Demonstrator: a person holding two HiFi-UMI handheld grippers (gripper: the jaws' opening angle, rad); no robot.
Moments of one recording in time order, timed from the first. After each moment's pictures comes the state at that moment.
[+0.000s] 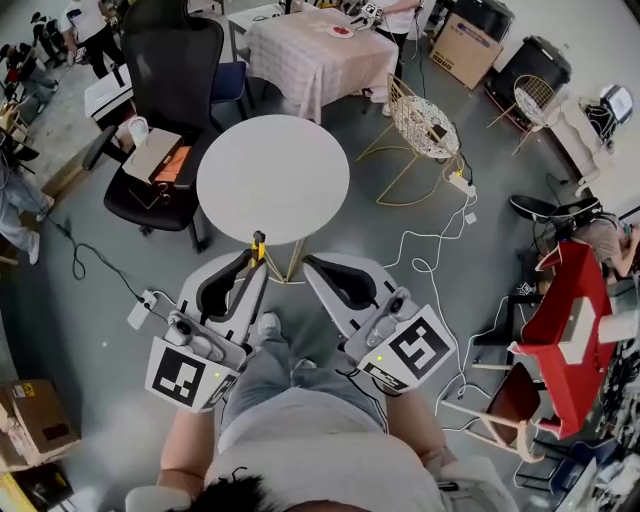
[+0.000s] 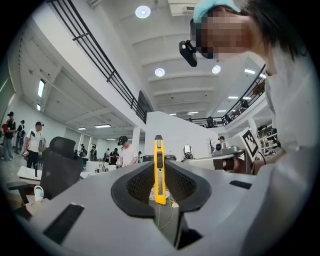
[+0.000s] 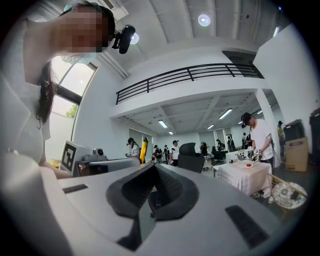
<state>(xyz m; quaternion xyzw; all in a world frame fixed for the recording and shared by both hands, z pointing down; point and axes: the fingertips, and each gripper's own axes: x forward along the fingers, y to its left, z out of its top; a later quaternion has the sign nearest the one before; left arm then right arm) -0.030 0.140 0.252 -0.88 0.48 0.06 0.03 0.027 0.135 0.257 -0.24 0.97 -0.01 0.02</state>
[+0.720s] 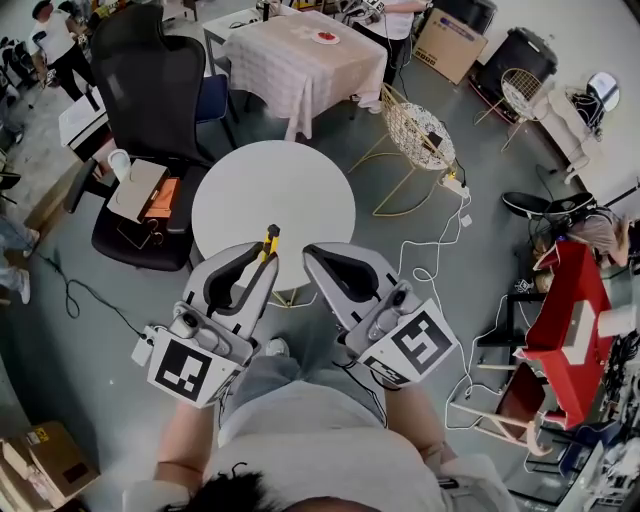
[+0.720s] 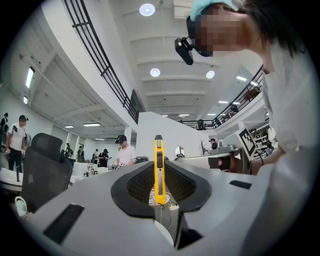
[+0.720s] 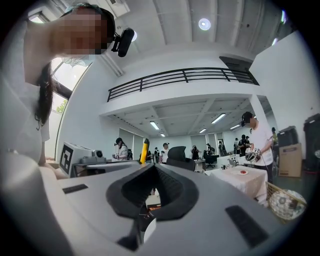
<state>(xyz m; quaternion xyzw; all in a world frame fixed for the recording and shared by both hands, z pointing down) -0.072 0.009 0.246 -0.91 0.42 0.06 0.04 -0.027 0.006 0.246 -0.29 0.96 0.00 0.03</state>
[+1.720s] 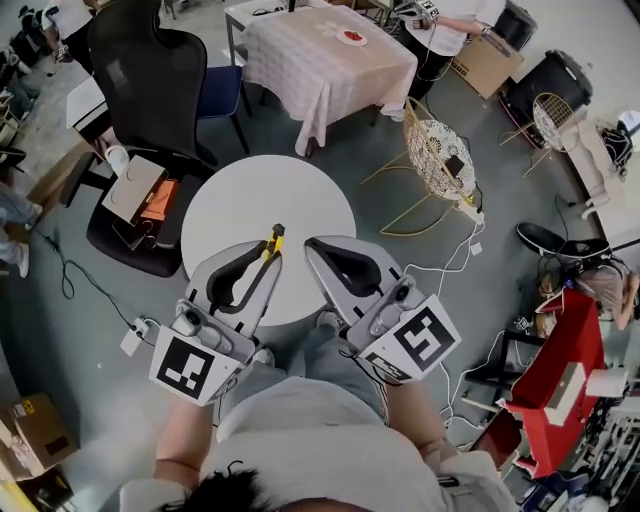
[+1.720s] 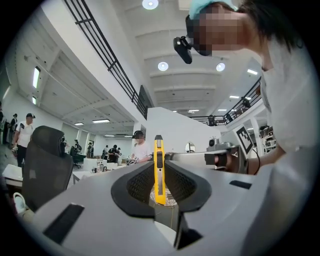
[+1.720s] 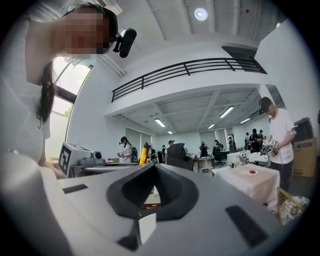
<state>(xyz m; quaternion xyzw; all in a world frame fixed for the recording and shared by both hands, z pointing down) -0.041 -0.123 0.262 -0.88 0.46 0.06 0.02 -0.002 -0.135 0.256 -0.23 0.97 -0.01 0.02</state>
